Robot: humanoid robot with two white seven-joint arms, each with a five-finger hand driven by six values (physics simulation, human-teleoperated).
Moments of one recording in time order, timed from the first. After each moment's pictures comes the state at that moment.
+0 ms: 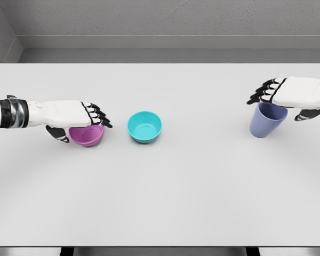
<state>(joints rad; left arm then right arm) -0.79 0.88 -0.90 -1.46 -0.41 -0.61 -0.53 -0.70 -1.05 0.64 -1.54 0.38 -0.61 0.61</state>
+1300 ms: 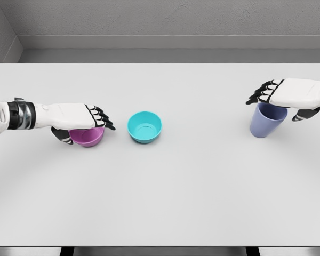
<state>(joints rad) -0.79 0.84 -0.91 -1.42 -0.43 -0.61 -0.53 -0.71 -1.00 0.64 -1.48 0.42 -0.61 0.61</state>
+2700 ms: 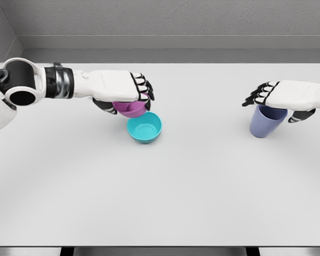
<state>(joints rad) -0.98 0.63 -0.94 -1.45 -0.43 -0.61 -0.54 -0.71 -0.98 0.66 -1.48 0.42 -0.61 0.61</state>
